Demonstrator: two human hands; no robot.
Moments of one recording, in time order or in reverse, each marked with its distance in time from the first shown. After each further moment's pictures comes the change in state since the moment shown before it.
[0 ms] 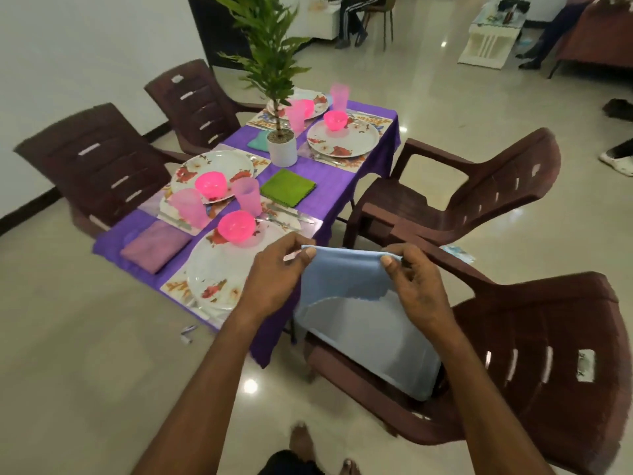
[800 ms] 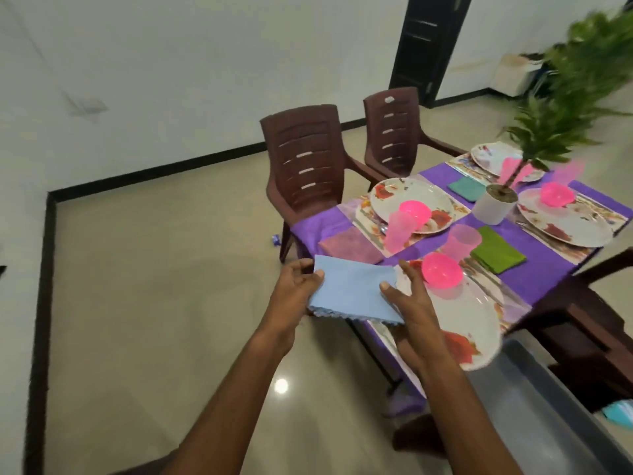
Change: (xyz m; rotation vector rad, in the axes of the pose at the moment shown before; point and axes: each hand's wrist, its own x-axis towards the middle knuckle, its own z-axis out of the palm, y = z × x) left_hand -0.086 -0.201 -0.325 -0.732 0.529 -0.457; right_hand -0.005 -0.193 0.404 0.853 -0.480 0.386
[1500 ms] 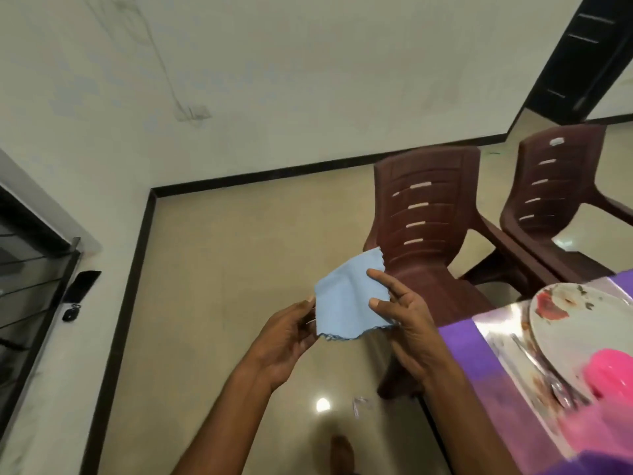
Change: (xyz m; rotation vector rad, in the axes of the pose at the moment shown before) left_hand 0.286 0.106 -0.212 -0.344 0.148 -0.272; right_hand 0.326 0.047 0.293 -0.059 -0.427 0.227
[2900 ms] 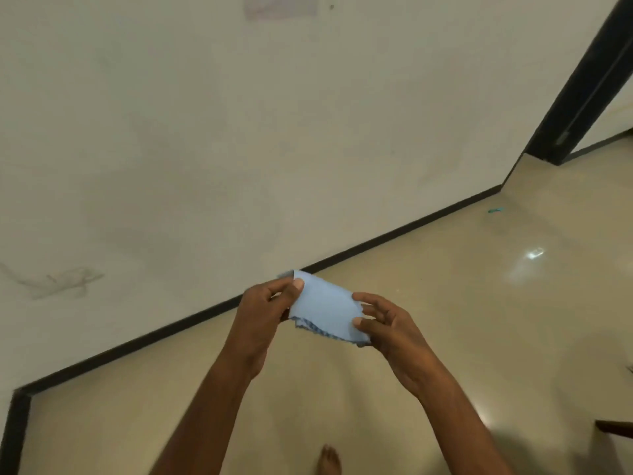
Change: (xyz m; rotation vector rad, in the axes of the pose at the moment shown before) left_hand 0.815 0.638 0.071 0.502 -0.116 0.406; right_hand 0.943 -0.223 0.088 -0.251 0.154 -0.024
